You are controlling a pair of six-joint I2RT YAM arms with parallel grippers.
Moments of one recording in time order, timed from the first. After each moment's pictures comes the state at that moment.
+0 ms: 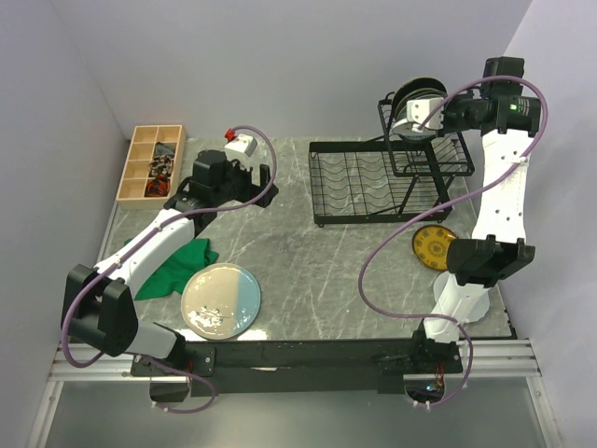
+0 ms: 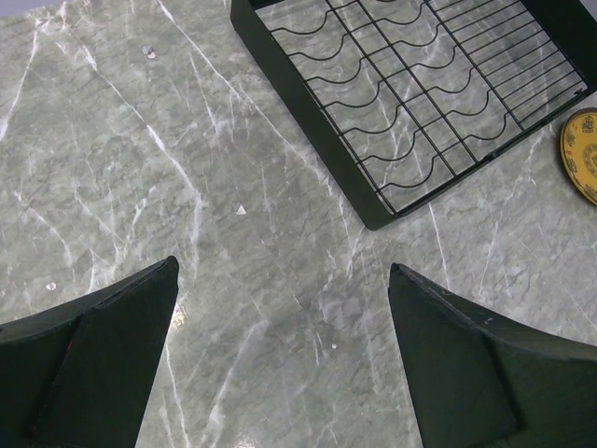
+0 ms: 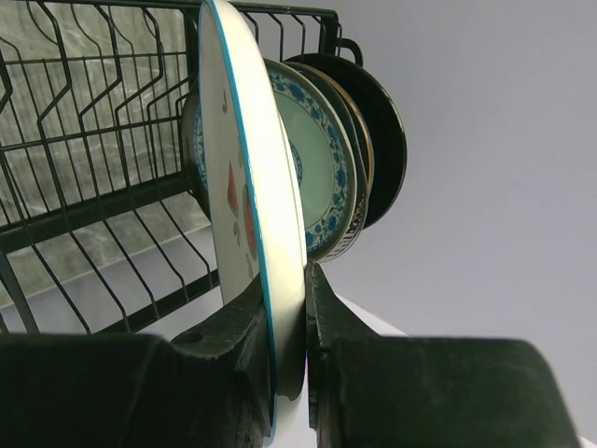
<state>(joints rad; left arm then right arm) -0.42 1.41 1.09 -0.07 0.21 -0.15 -0.14 1.86 2.40 -1.26 -0.47 -1.79</state>
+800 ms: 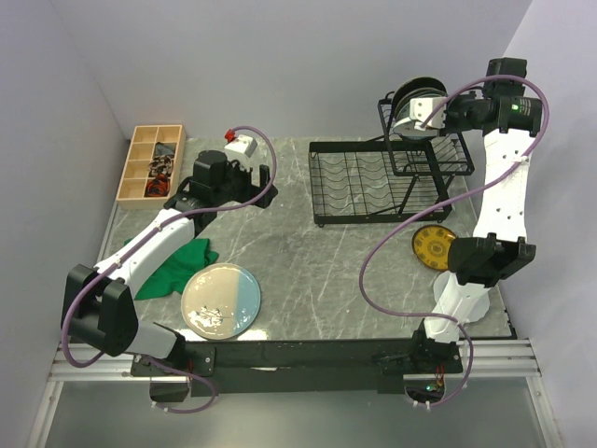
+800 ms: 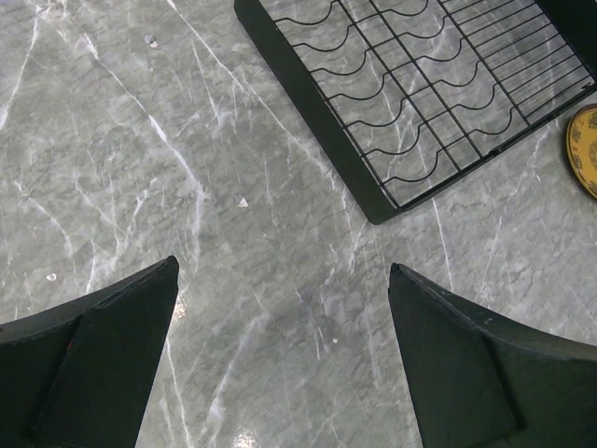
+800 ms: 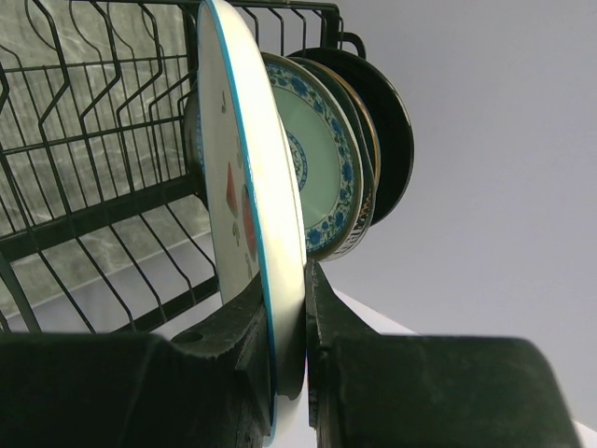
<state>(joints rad) -0.42 1.41 1.09 -0.09 0.20 -0.16 -0.16 1.87 2.38 -1.24 -0.50 -1.76</state>
